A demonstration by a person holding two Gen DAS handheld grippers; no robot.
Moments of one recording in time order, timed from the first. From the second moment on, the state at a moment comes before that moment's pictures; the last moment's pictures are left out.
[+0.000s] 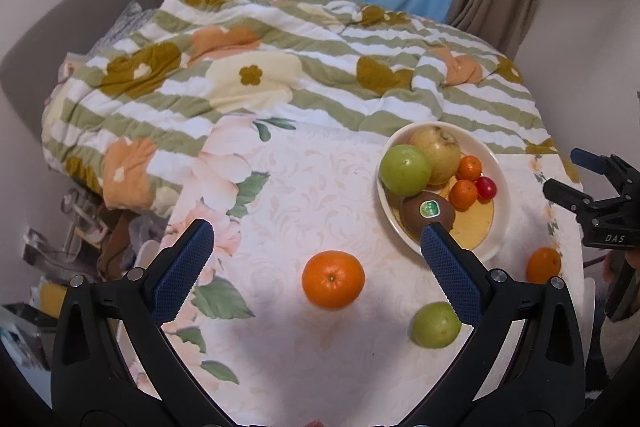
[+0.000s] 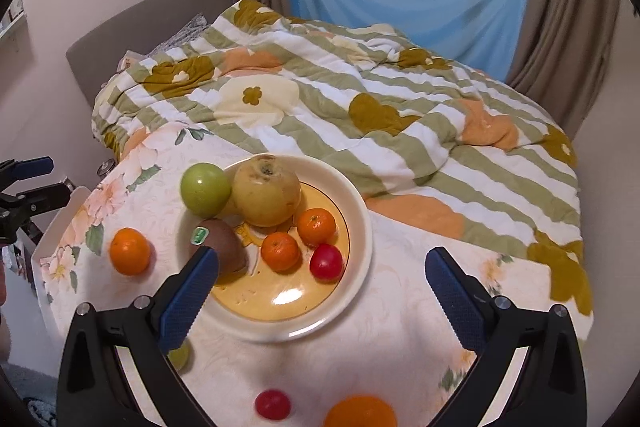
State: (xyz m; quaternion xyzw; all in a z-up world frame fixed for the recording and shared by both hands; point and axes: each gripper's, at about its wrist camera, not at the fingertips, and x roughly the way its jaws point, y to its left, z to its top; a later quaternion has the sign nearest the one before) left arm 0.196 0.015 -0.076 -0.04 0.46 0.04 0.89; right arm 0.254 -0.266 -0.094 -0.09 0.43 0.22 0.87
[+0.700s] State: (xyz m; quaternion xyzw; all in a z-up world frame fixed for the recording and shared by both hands) left arm 0.123 0.048 -0.054 -0.01 0.43 -0.04 0.90; right arm 0.123 -0.253 -0.057 -0.04 0.40 0.11 0.91
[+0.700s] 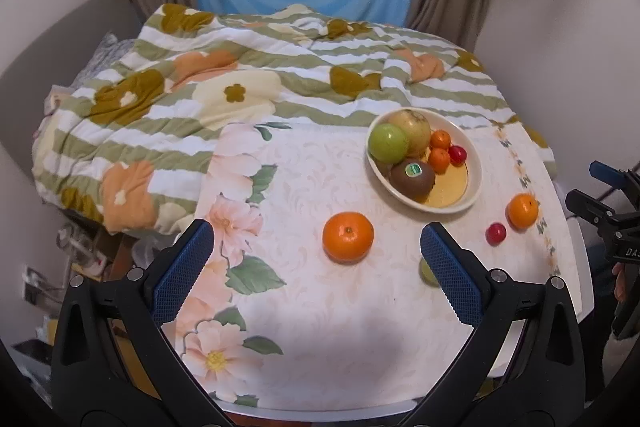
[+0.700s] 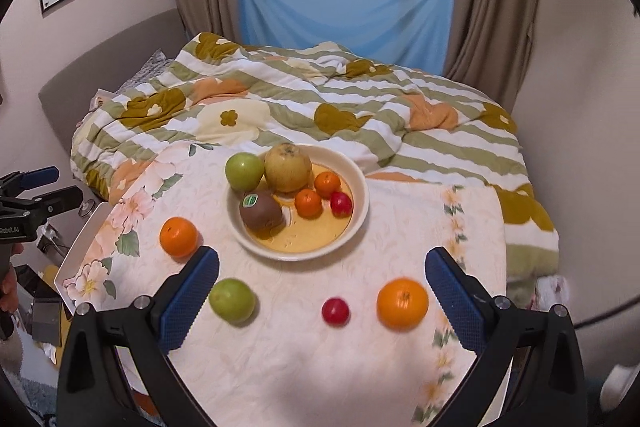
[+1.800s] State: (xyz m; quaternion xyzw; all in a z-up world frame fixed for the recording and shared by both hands) left arm 0.201 0.006 -0.197 0.08 0.52 -0.11 0.84; right arm 0.144 -0.264 -0.195 -0.01 0.53 0.06 0.85
